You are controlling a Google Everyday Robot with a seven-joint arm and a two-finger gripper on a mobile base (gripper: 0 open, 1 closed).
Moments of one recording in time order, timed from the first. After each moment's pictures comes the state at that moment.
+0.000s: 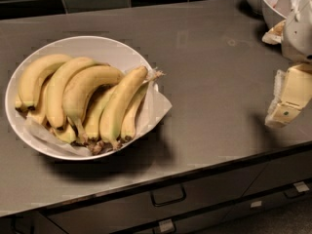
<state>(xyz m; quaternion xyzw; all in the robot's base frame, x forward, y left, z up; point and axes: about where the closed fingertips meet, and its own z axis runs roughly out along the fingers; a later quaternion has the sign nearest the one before) 0.438 -0.217 0.976 -0.60 0.78 -0.03 0.16</state>
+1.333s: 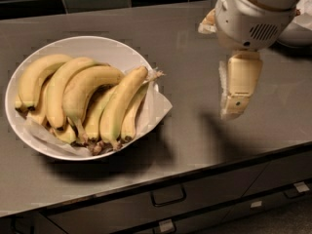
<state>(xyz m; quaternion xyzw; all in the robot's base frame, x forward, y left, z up) 0.444 -0.116 0.993 -0.72 0.68 -0.03 0.15</state>
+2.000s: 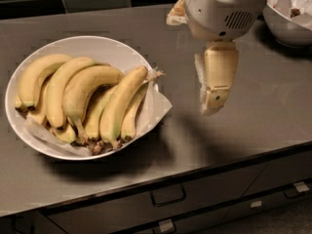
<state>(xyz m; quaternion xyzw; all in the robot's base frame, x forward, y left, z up) 0.440 -0.065 1.010 -0.77 0.61 -0.02 0.17</state>
